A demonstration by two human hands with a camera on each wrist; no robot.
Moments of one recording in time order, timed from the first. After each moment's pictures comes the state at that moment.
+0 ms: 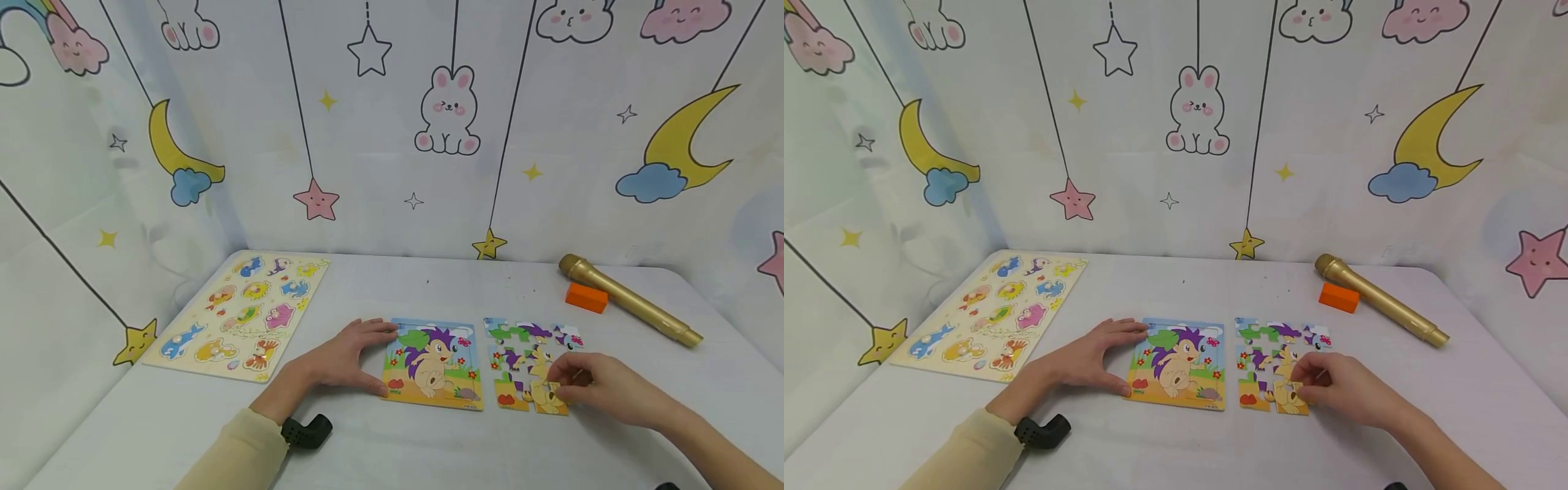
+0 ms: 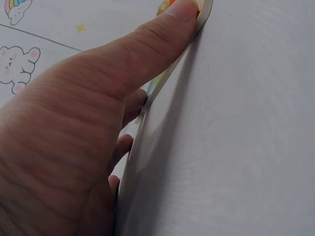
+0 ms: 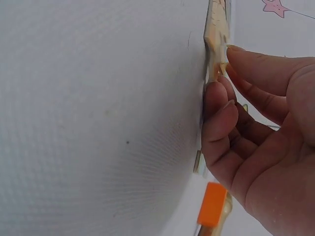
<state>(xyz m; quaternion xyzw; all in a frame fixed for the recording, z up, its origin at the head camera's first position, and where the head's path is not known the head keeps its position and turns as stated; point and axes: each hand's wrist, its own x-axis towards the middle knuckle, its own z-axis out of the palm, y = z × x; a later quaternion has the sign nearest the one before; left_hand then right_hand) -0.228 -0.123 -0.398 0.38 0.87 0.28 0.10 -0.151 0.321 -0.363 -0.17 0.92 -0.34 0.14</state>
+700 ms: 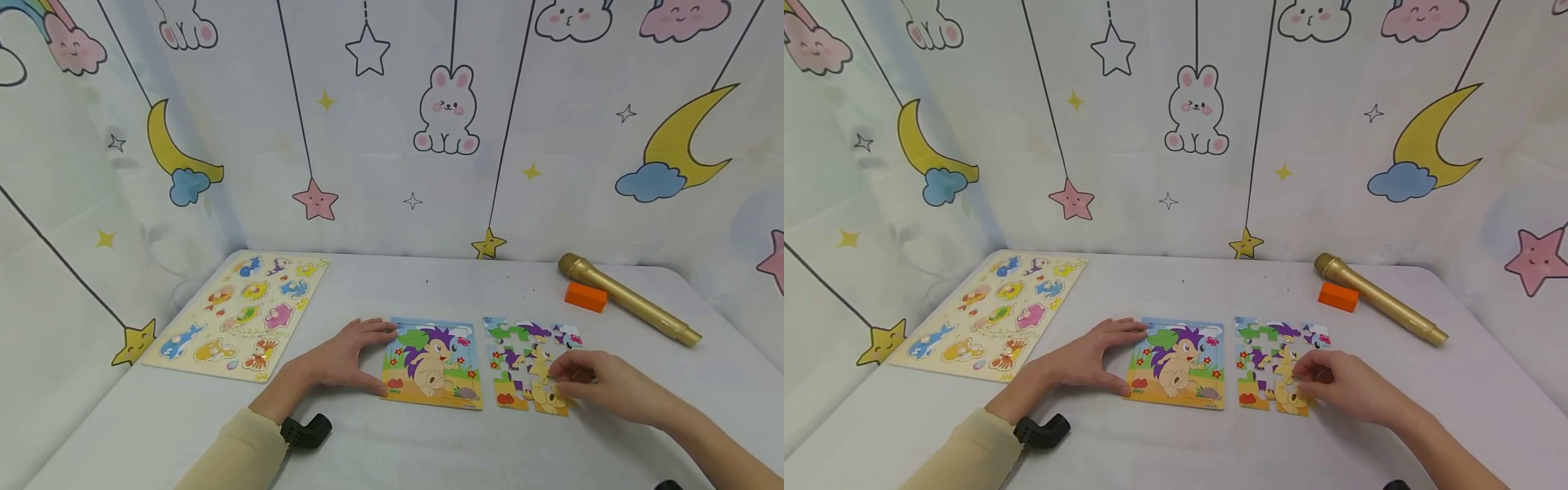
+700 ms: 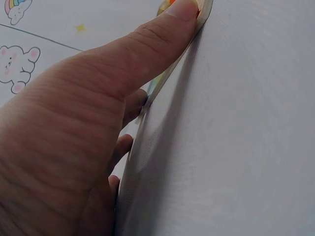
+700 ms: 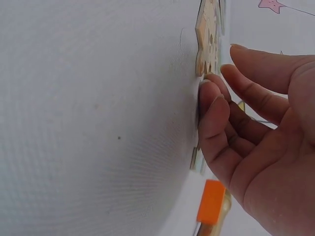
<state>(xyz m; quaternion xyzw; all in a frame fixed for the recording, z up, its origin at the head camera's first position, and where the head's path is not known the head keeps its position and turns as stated) -0.227 -0.123 -0.397 0.38 0.87 0.28 0.10 -0.152 0.323 -0.357 -0.15 0.92 -0.33 0.14</state>
